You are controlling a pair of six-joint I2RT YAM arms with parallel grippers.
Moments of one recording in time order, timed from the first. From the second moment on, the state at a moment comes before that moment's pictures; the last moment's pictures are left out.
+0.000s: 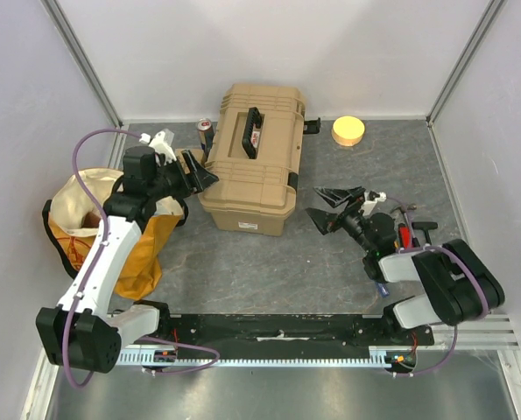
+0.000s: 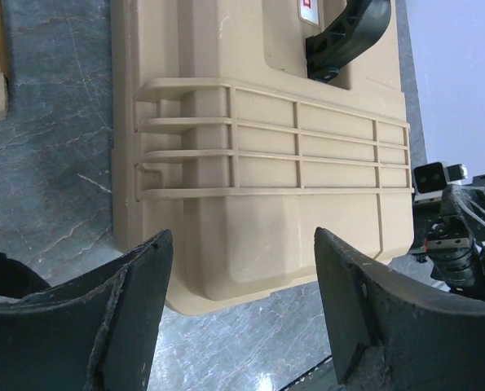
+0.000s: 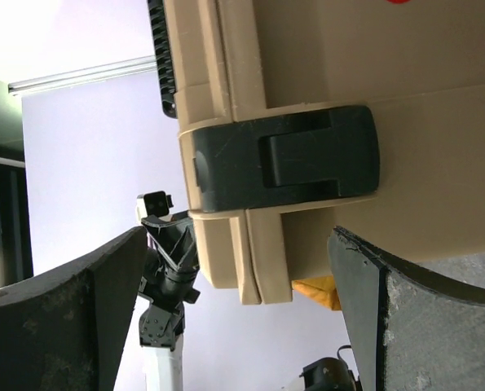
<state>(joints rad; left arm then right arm) -0.14 1.12 1.03 -0.43 0.39 -0.50 0.34 1.40 0.23 1.20 -0.30 1.71</state>
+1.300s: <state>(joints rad) -0.21 1.22 1.05 -0.37 0.33 -0.50 0.50 1.77 0.39 1.25 -0.09 1.97</state>
